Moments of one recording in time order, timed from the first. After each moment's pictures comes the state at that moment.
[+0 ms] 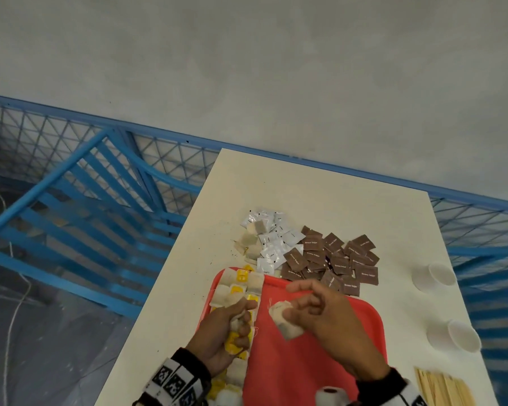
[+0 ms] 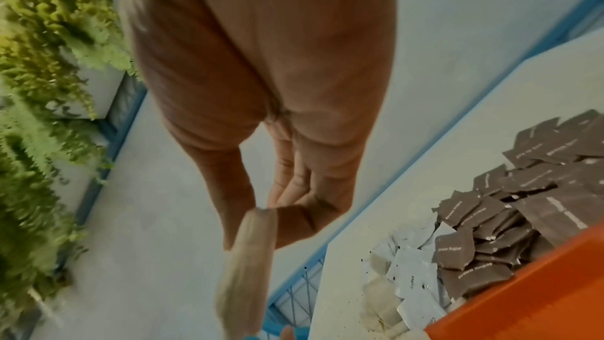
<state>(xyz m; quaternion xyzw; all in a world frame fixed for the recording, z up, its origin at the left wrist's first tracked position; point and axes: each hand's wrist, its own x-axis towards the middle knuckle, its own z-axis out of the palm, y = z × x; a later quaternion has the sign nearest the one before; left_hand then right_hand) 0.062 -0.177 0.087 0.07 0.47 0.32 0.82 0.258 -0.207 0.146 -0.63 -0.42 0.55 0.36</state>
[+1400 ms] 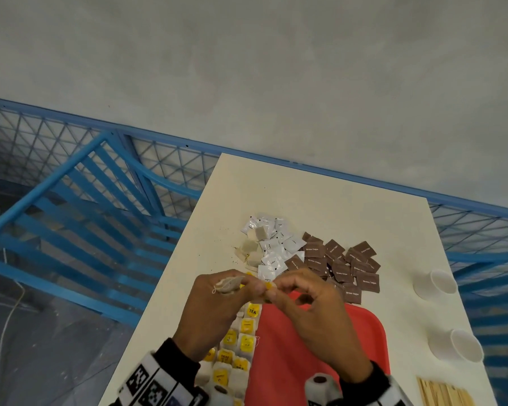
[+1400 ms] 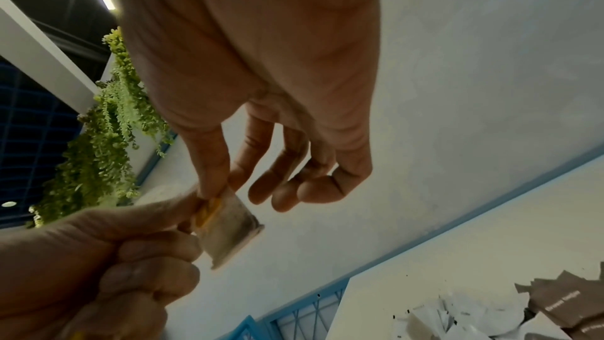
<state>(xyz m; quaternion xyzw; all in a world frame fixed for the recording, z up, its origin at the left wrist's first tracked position) 0.050 -0.157 0.175 0.51 0.47 0.42 0.58 0.232 -0.186 0.162 -0.58 -0.60 0.36 0.42</state>
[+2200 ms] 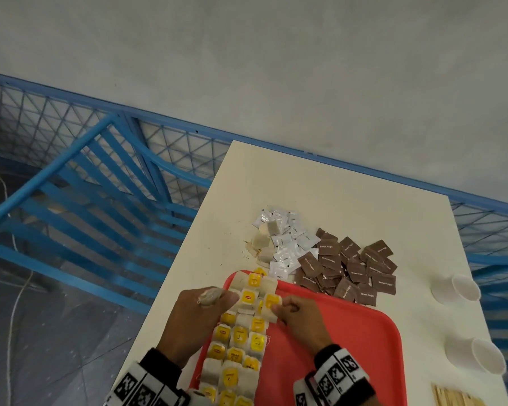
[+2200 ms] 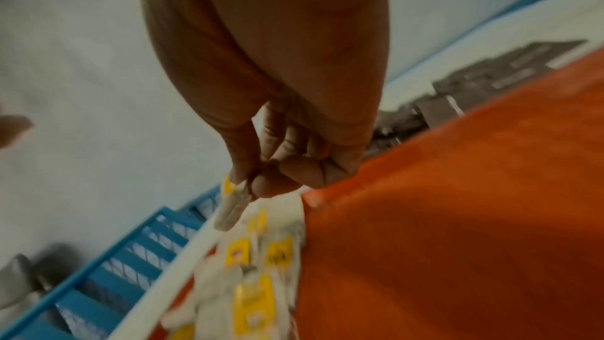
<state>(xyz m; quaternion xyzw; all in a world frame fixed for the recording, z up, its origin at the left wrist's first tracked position) 0.003 -0.147 0.114 0.46 0.59 0.33 0.57 0.229 -0.157 0.020 -0.69 -0.42 0.52 0.28</state>
